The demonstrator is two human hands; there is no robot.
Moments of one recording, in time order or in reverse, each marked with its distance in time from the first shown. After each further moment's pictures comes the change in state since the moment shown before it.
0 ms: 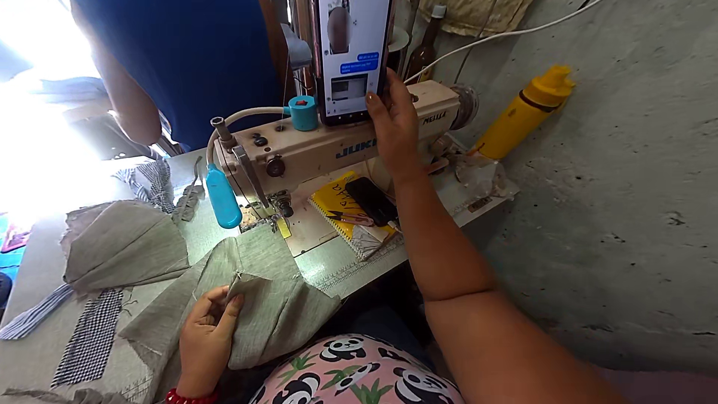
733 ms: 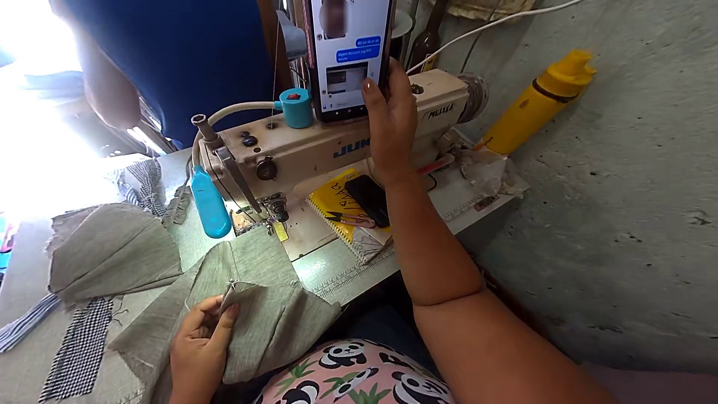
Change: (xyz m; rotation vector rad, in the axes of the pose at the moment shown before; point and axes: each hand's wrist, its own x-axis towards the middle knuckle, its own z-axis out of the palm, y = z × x) left_hand 0.000 0.000 0.001 -0.007 0.002 0.012; right_hand 0.001 0.005 0.016 -0.100 0.142 -0.037
